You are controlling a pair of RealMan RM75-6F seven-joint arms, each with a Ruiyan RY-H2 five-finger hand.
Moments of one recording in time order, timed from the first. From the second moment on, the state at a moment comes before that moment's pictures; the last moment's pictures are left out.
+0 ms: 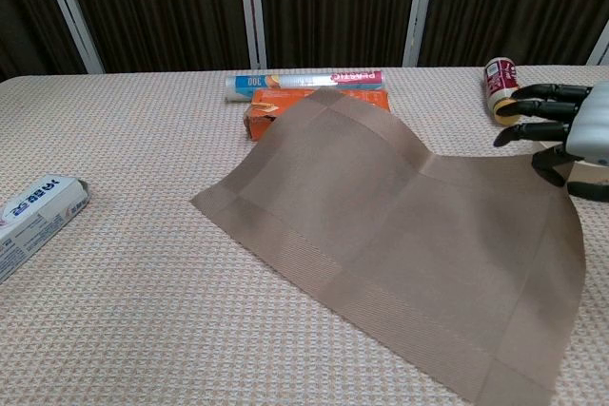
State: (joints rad) left arm -0.26 -1.07 -0.15 -1.71 1.22 1.30 0.07; right arm 0.62 -1.41 -0.13 -0.89 -1.93 1.33 -0.09
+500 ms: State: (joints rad) left arm -0.26 -1.07 -0.15 -1.70 1.22 1.29 0.07; right arm 0.75 -1.45 -0.09 -0.64 -1.93 1.26 -0.20
